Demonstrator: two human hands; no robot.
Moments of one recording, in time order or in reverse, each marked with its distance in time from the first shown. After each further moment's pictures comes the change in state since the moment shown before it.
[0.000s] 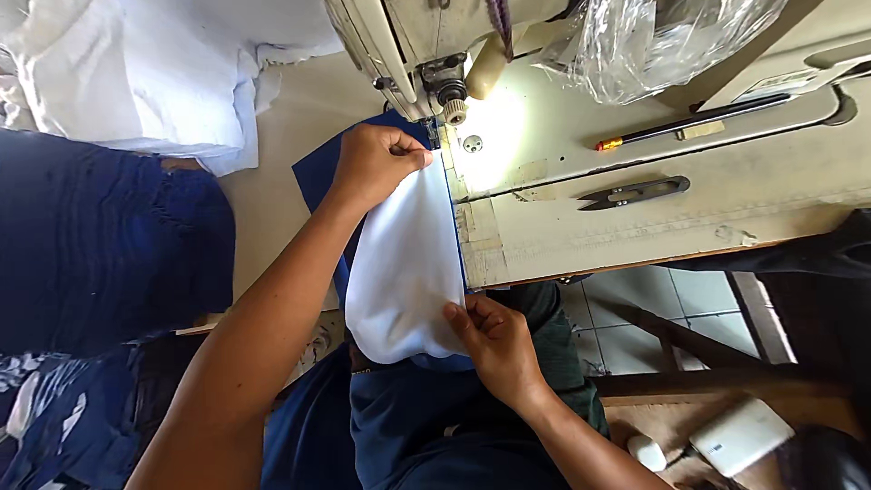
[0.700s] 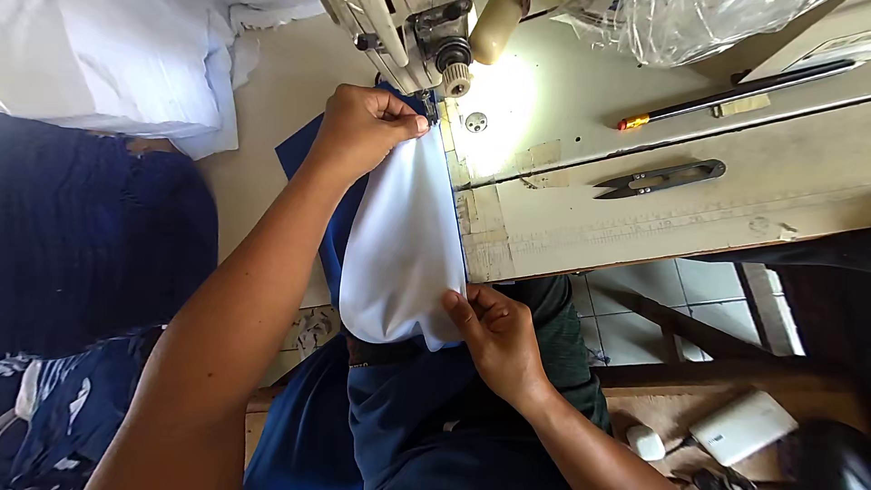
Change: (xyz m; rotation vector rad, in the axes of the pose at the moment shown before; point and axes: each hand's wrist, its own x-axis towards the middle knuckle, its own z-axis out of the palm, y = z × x) left_hand 0.018 -0.010 -0.002 -0.146 -0.047 -0.061; right_hand 0.007 0.001 0.005 0.059 0.043 -0.013
